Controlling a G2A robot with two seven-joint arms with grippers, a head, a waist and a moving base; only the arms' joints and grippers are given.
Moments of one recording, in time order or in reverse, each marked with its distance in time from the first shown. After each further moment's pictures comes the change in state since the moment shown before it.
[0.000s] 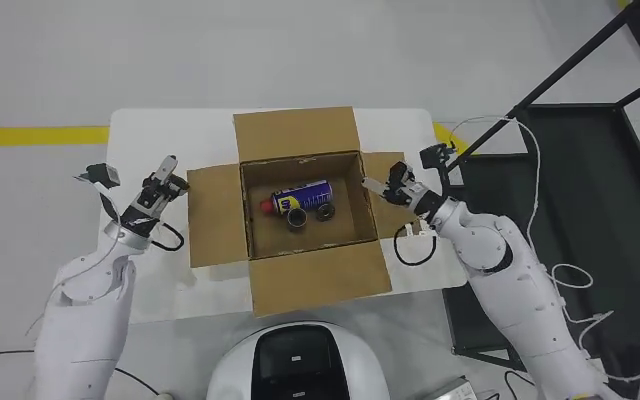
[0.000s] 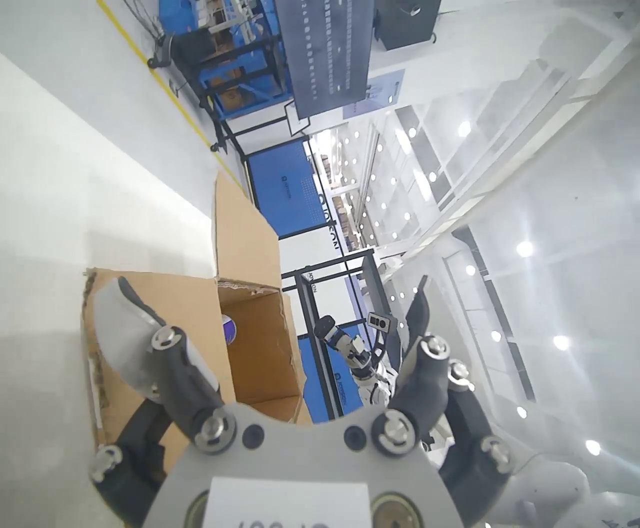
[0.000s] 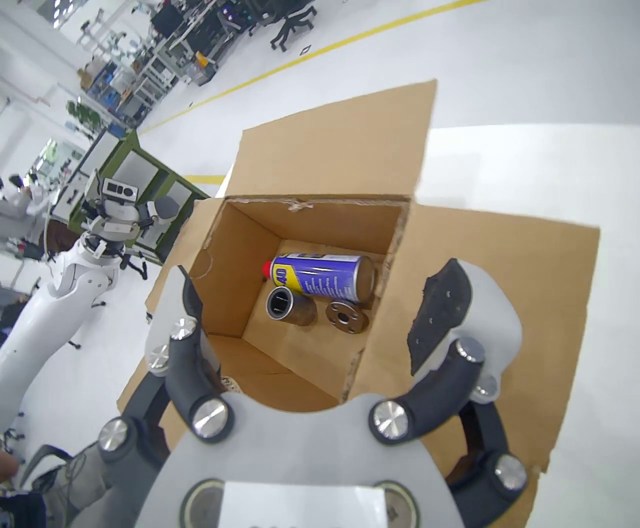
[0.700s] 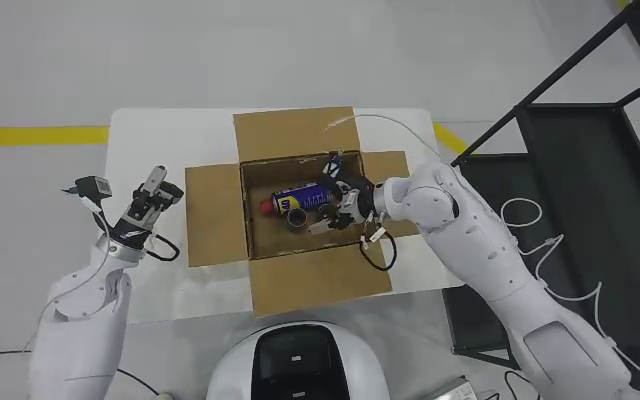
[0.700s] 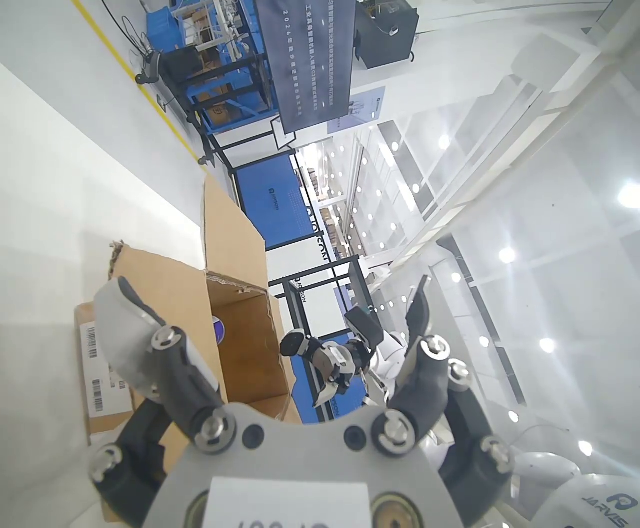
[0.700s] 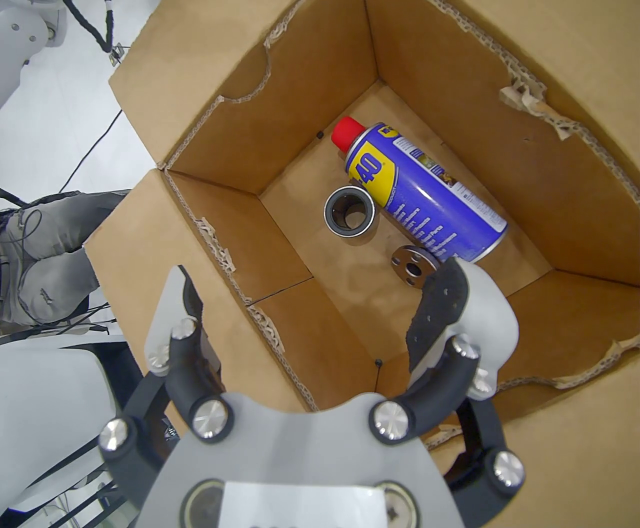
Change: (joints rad) left arm 0.057 0.004 -0.026 -0.032 -0.036 -0.028 -0.004; right arm 0.426 -0.049 -0.395 0.146 -0.058 -0.083 0.550
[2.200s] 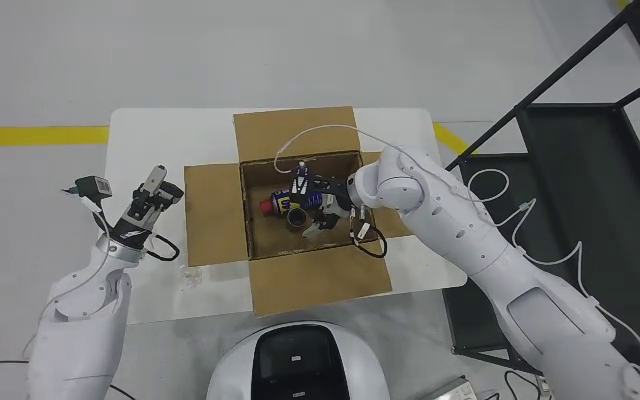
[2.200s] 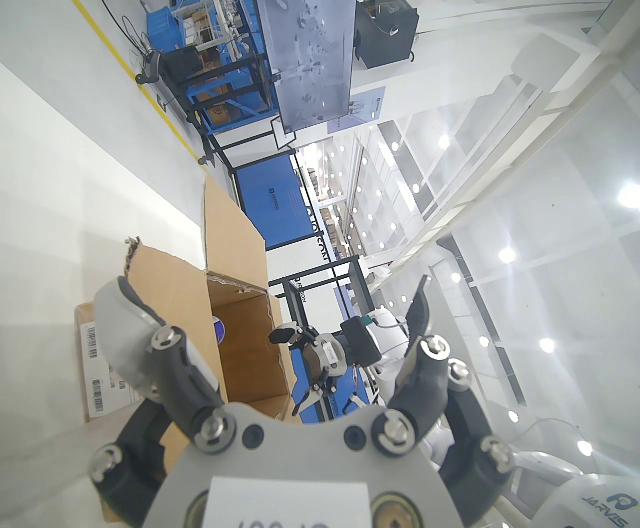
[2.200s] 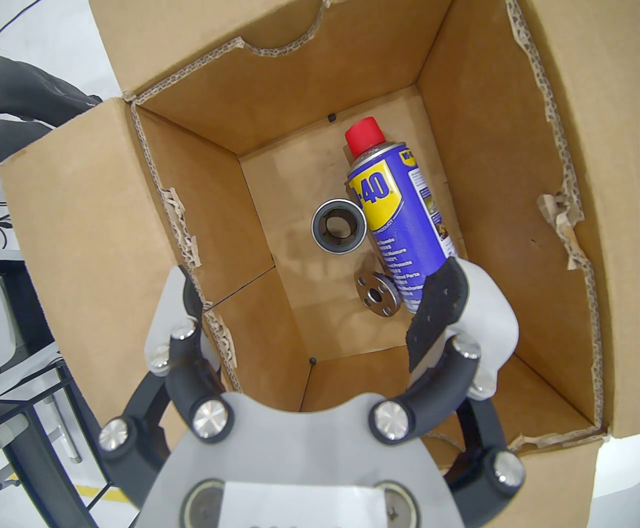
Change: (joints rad) left arm 0.000 0.000 0.000 0.000 0.000 0.000 0.000; right arm 0.226 -0.062 -0.227 0.147 -0.153 -0.231 -0.003
